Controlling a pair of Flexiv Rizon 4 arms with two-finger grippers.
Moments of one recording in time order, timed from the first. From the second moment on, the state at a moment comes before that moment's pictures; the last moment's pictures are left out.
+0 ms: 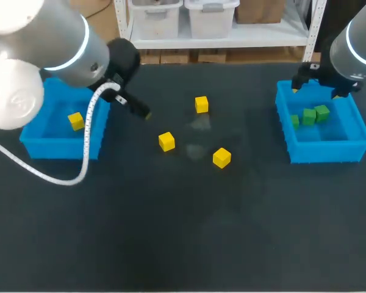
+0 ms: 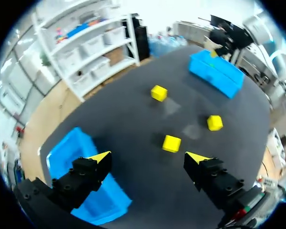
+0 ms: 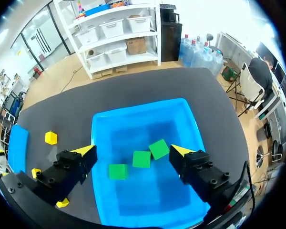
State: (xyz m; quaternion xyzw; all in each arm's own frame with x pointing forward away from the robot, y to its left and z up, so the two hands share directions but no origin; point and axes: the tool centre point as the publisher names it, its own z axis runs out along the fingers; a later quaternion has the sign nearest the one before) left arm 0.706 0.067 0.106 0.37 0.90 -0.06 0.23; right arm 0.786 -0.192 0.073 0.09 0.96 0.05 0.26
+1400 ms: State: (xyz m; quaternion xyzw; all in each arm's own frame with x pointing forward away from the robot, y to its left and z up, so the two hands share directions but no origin) left arm 0.718 0.018 -0.014 0.42 0.90 -0.01 0.15; right arm 0.785 -0.192 0.073 0.09 0.96 0.05 0.26
